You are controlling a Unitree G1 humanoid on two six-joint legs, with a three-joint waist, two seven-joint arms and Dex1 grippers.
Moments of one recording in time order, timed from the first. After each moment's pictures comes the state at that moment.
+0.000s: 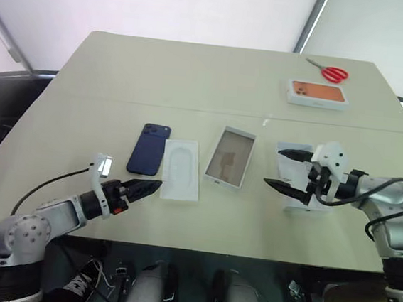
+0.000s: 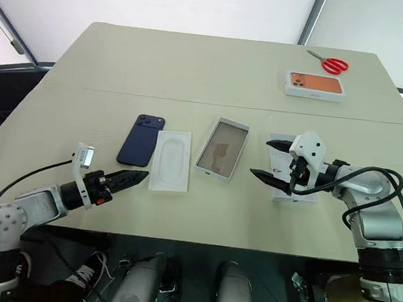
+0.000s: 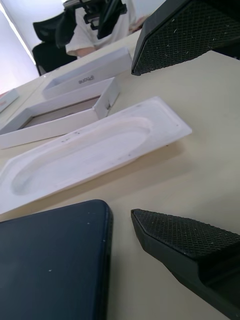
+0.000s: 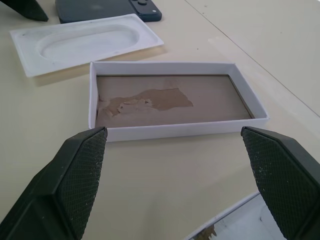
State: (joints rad) left arm -0.11 0.42 0.36 -0.24 -1.01 1.12 -0.50; right arm -0.31 -0.78 -0.08 -0.01 0.36 0.23 1.08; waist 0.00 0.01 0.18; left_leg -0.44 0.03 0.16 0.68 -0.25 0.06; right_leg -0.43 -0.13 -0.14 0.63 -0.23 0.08
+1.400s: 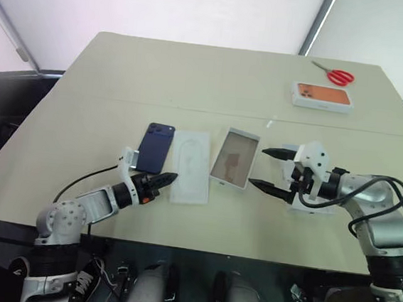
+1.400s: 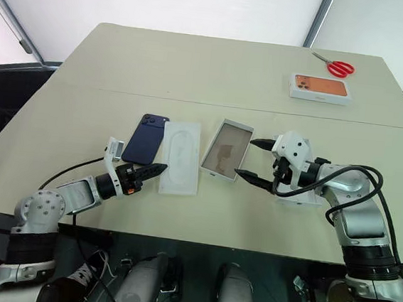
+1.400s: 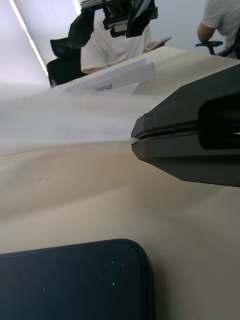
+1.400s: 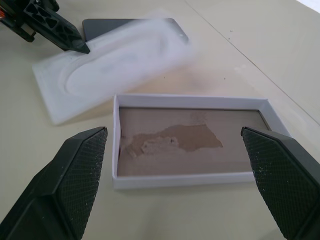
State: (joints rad) left arm -0.23 0.30 0.27 -0.10 -1.00 1.12 -0.39; right arm -0.33 -0.73 -0.02 -0.07 0.34 0.24 1.05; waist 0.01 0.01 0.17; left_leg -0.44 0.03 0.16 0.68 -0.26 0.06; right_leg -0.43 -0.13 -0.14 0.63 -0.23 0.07
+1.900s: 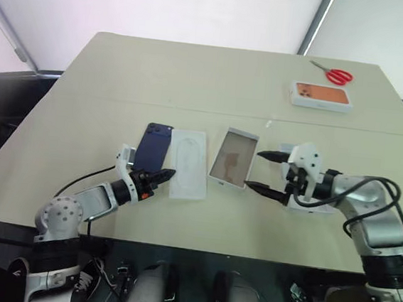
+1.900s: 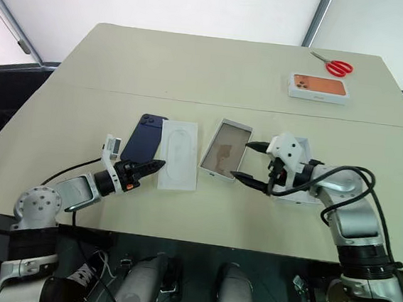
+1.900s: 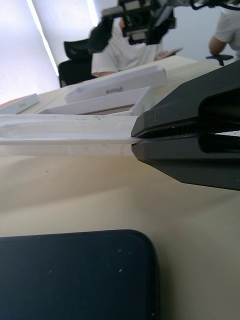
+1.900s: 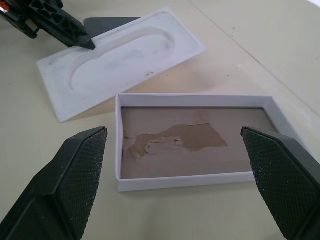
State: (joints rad) left arm -0.29 0.27 0.36 -0.06 -1.11 1.20 -0.27; right arm -0.34 -0.69 0.04 -0.08 0.34 0.32 1.05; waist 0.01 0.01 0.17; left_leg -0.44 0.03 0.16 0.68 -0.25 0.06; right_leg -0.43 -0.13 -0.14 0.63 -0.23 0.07
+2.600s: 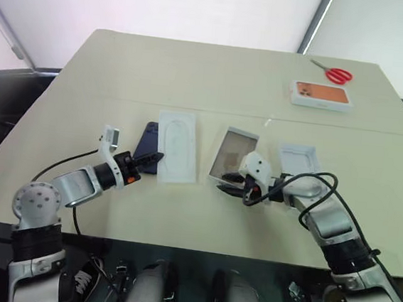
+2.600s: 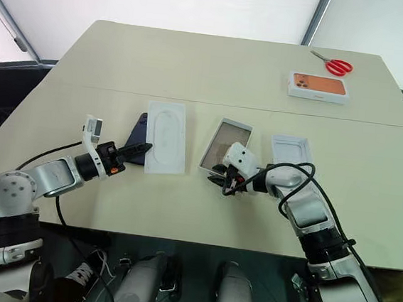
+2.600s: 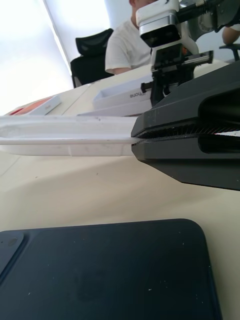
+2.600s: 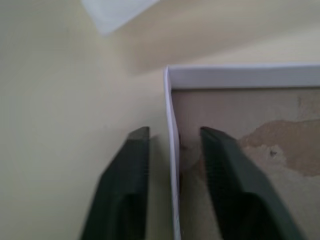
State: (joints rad) left arm -0.35 0.37 0.43 -0.09 -1.23 1.24 -0.18; right arm -0.45 -0.57 0.28 0.02 0.15 0.37 0.97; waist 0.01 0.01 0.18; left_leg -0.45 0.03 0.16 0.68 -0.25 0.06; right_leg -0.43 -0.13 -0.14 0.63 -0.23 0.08
